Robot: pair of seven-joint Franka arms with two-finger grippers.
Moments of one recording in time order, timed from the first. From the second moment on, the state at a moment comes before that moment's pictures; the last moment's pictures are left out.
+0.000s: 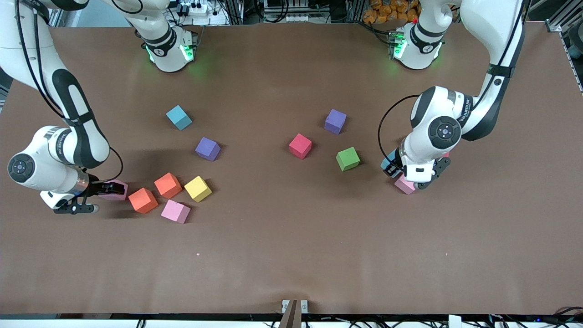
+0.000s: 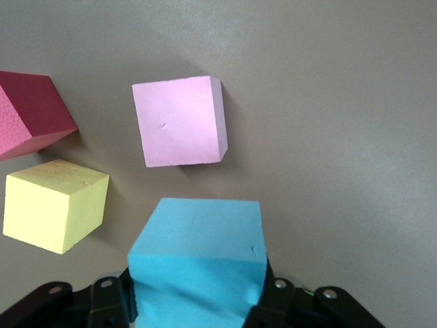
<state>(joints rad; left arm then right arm) -0.18 0.33 -0.16 -1.99 0.02 2.18 -1.09 -0.21 0.58 0.00 -1.87 -0.02 2.39 -0.22</state>
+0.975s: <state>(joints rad) -0.18 0.34 -0.16 -1.97 0.02 2.18 -1.09 -0.21 0.59 0.00 -1.87 -0.02 2.39 -0.22</state>
